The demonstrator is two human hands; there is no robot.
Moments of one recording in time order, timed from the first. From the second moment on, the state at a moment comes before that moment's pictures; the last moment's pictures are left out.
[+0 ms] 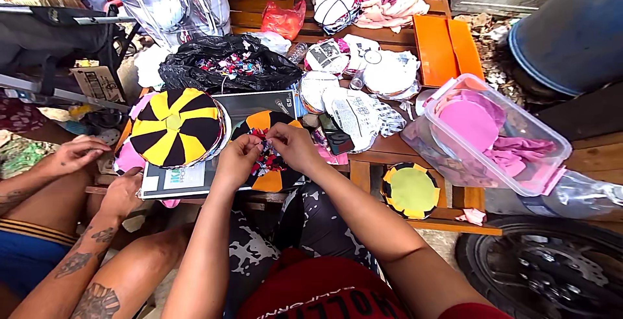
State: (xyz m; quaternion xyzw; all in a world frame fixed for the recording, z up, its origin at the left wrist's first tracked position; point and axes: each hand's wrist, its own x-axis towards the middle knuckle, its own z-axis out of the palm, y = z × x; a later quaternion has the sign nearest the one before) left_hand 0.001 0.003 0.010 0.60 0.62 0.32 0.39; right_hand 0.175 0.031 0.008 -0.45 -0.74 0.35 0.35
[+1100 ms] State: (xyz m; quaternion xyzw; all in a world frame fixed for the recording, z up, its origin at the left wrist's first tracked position) left_hand 0.021 -0.021 0.053 0.61 0.67 0.23 0.35; right_hand 0.180 0.010 0.000 -0.48 -0.71 0.37 0.36
